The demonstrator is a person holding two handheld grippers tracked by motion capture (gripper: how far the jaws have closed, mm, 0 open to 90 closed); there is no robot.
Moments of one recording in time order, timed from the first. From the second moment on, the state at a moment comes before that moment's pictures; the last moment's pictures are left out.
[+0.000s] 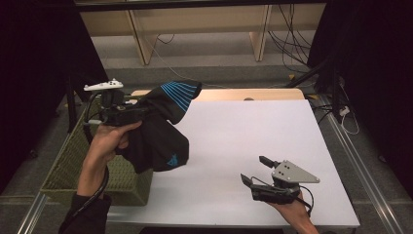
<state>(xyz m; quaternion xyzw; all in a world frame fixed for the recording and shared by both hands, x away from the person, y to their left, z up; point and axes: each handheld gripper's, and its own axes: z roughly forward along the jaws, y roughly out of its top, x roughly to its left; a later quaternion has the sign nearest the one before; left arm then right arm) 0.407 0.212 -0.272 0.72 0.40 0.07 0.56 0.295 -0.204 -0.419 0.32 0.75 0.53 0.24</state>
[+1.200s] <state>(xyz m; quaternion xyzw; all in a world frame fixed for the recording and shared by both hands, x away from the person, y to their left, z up) 0.438 0.138 -0.315 0.75 0.39 0.03 0.53 0.295 -0.205 -0.418 0.33 0.75 0.53 0.24</state>
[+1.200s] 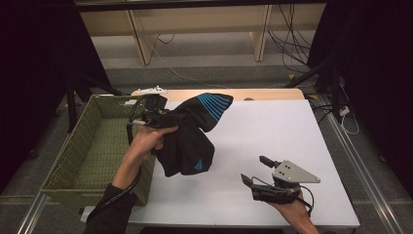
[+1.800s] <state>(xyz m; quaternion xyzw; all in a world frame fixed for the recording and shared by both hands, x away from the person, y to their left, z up) 0.445 0.101 -0.339 0.76 0.39 0.01 0.52 0.295 -0.206 -0.418 0.32 0.75 0.53 0.24</state>
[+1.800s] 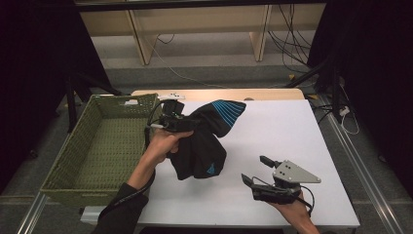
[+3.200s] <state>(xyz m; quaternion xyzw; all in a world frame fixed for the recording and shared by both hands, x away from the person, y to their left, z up) 0.457 0.053 -0.413 0.80 0.41 -0.03 0.44 0.295 -0.206 -0.418 0.32 0.75 0.53 0.24</state>
